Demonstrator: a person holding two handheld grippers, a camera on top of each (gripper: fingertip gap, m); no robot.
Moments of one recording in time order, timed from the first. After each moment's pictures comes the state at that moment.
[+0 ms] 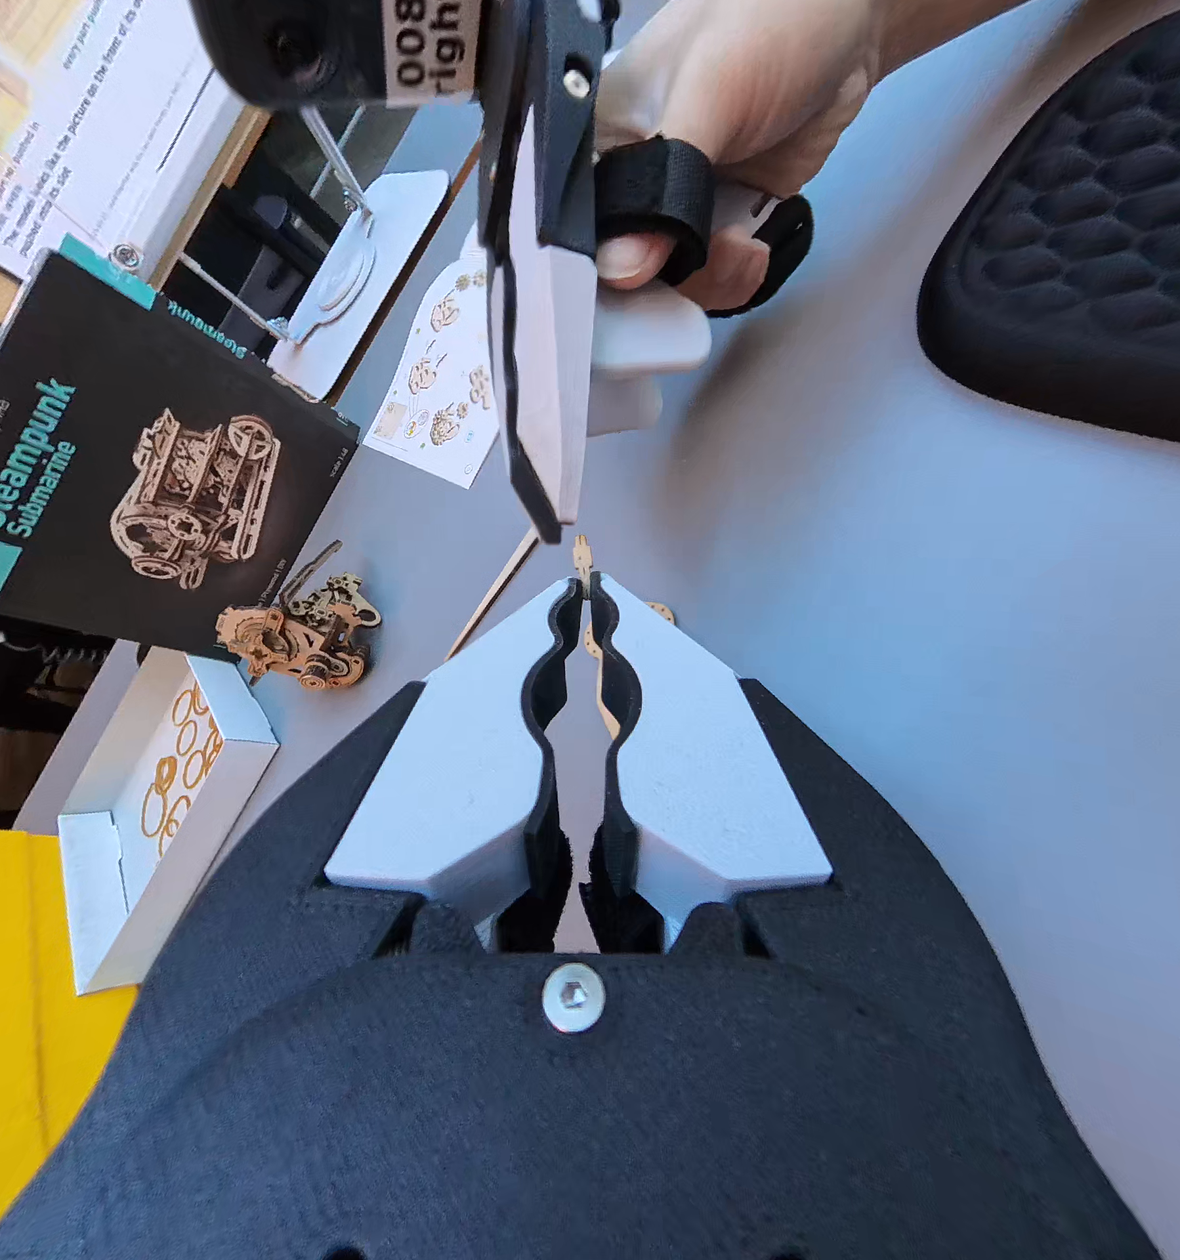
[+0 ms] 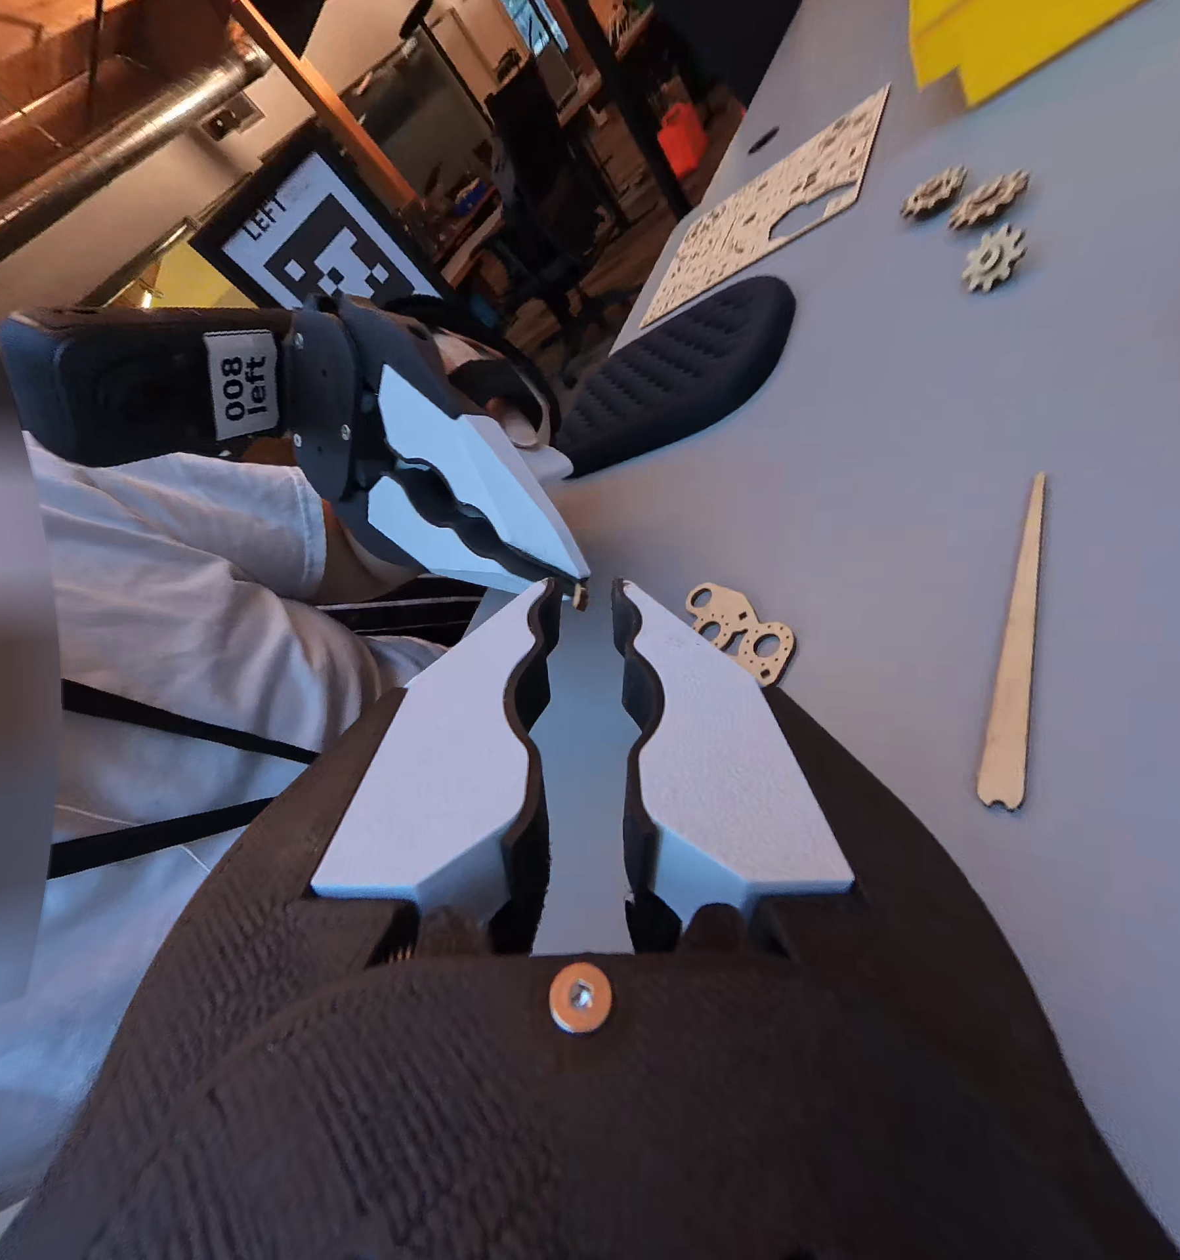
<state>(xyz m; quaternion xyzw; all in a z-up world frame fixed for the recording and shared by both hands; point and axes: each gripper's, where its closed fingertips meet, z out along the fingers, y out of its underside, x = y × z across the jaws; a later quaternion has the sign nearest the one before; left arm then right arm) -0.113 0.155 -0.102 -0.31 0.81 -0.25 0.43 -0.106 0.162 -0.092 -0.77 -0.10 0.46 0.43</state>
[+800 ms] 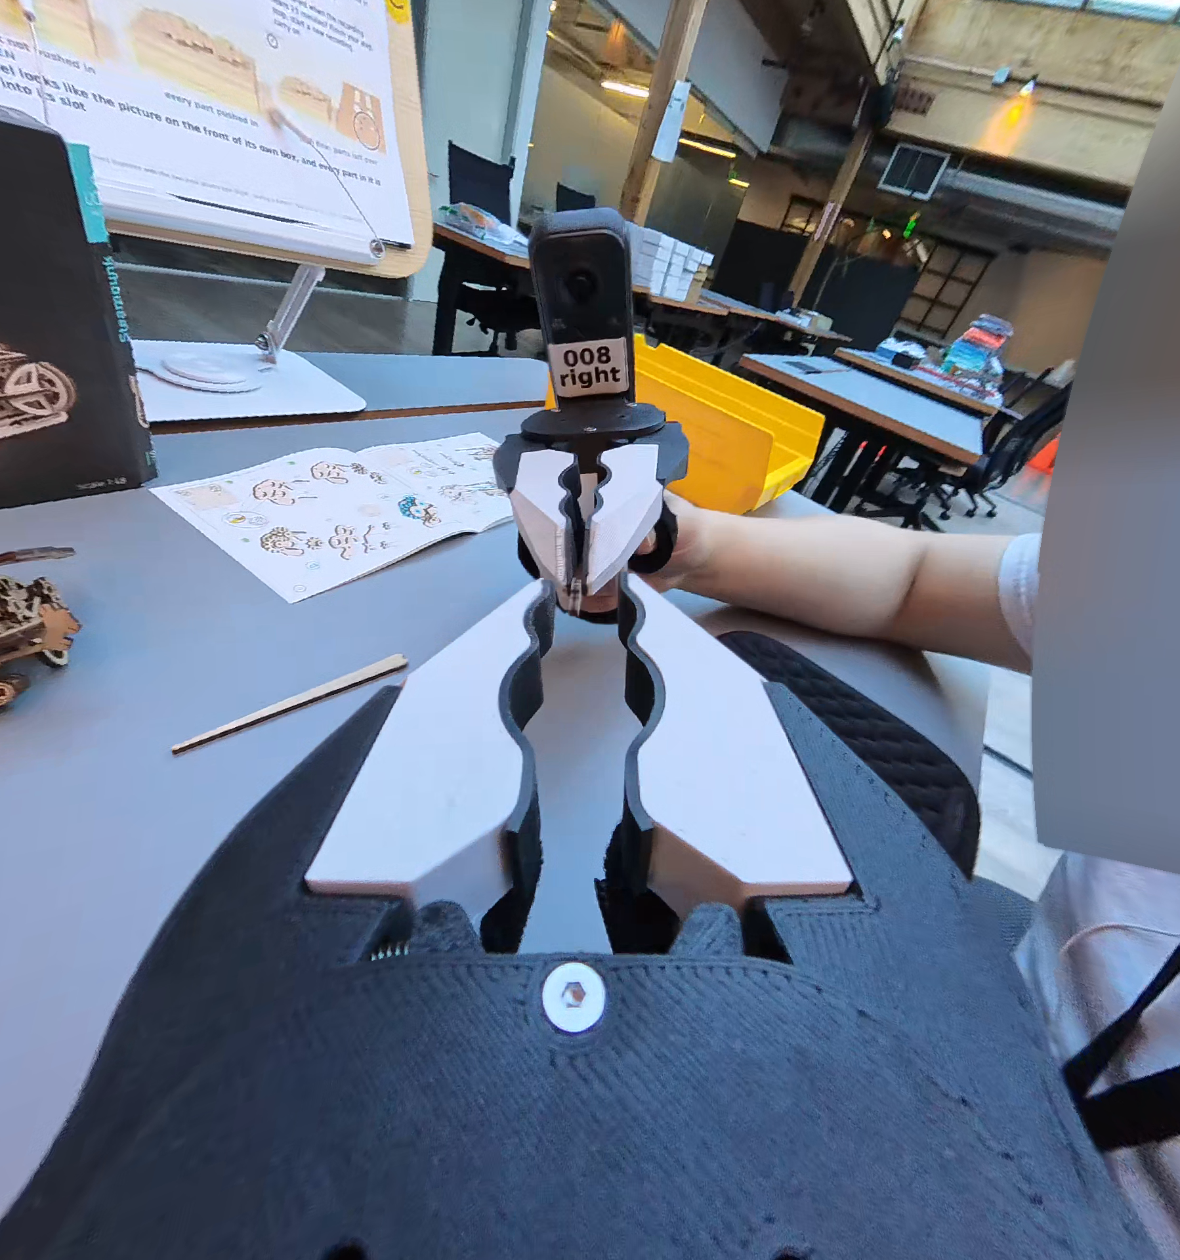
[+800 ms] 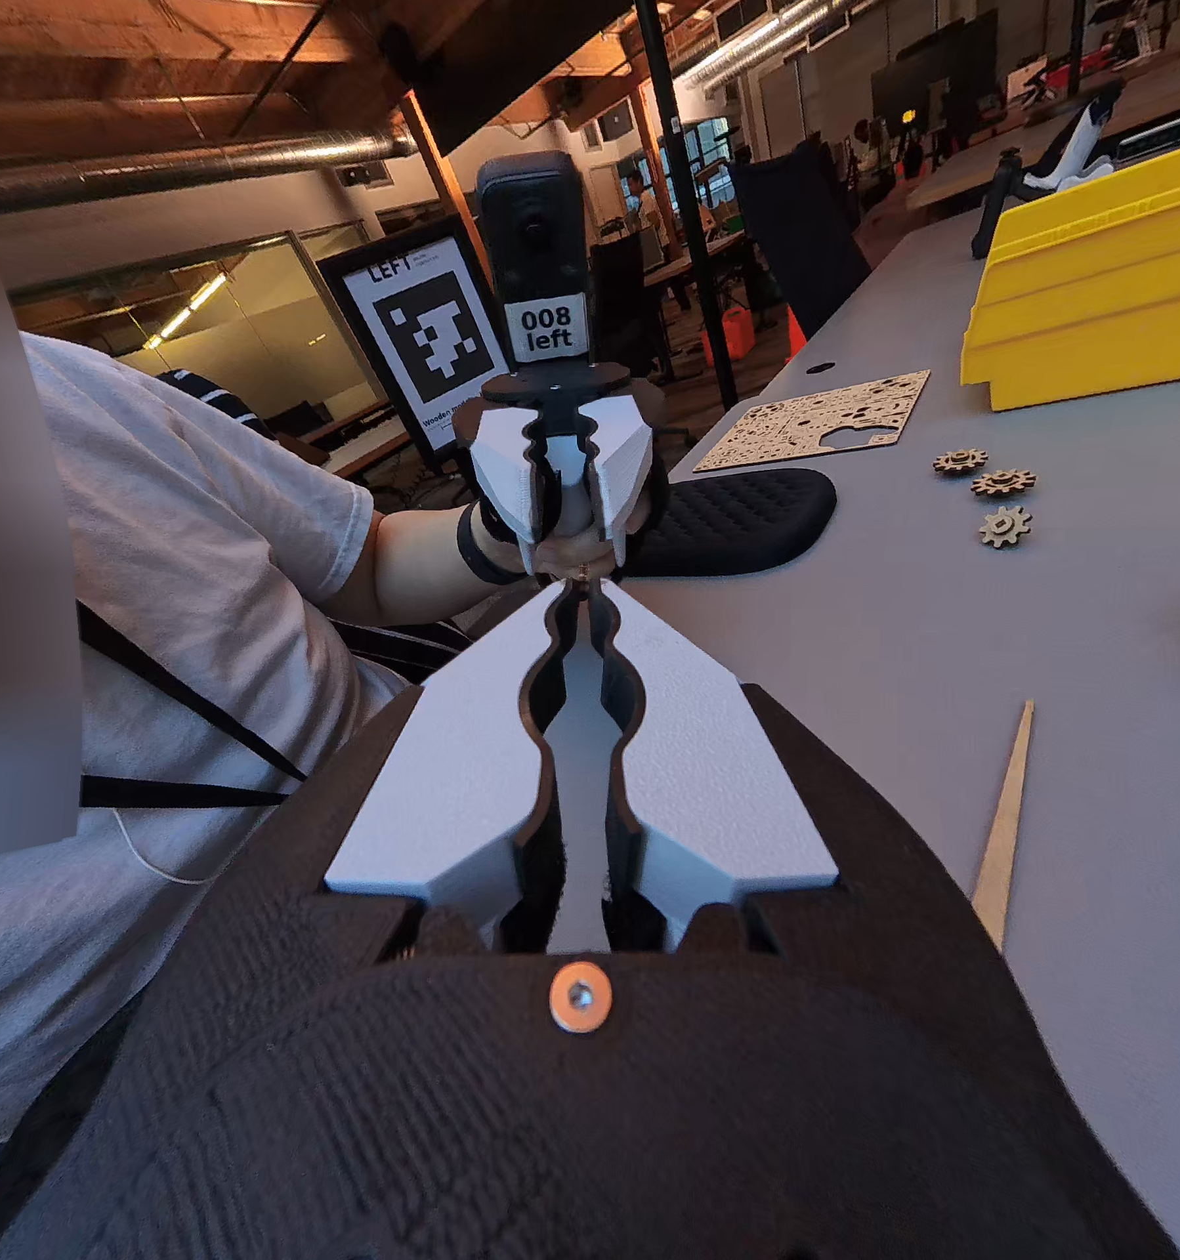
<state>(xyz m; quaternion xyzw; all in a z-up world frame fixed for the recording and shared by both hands) -0.118 0.148 -0.036 -0.43 0.59 -0.64 0.23 -0.111 0.151 -0.048 -0.68 -0.20 0.43 0.56</state>
